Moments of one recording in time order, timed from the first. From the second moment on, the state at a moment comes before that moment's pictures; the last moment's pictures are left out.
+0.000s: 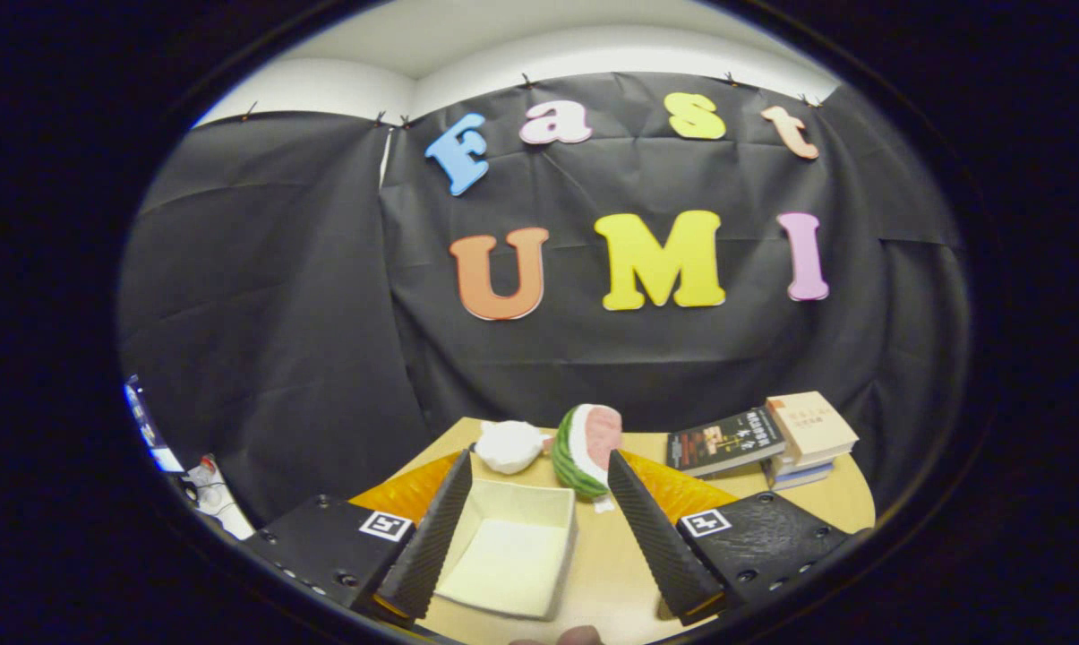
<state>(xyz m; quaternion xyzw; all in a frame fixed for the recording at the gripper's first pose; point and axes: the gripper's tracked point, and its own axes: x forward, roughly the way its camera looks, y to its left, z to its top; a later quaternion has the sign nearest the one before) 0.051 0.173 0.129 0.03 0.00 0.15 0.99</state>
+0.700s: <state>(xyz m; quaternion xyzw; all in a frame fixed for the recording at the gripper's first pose) 0.067 -0.020 0.083 0.06 0.01 0.05 1.00</state>
